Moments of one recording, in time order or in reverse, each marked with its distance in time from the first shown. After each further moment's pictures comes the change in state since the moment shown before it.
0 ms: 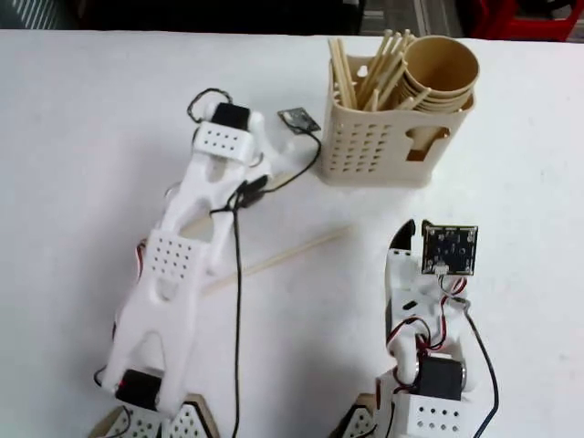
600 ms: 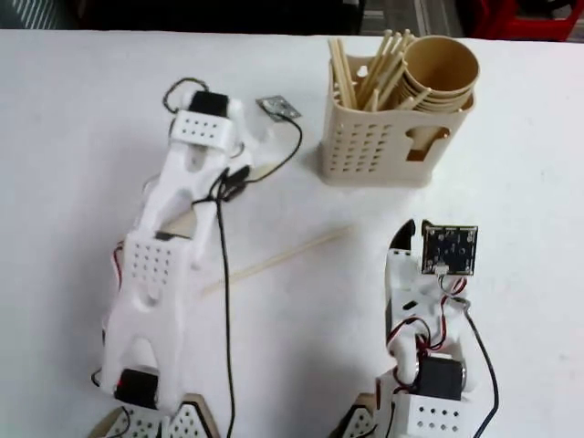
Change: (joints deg) left arm -3.2 -13.8 14.1 -0.4 0.6; right arm 0.0 0.0 0.0 0.0 0.0
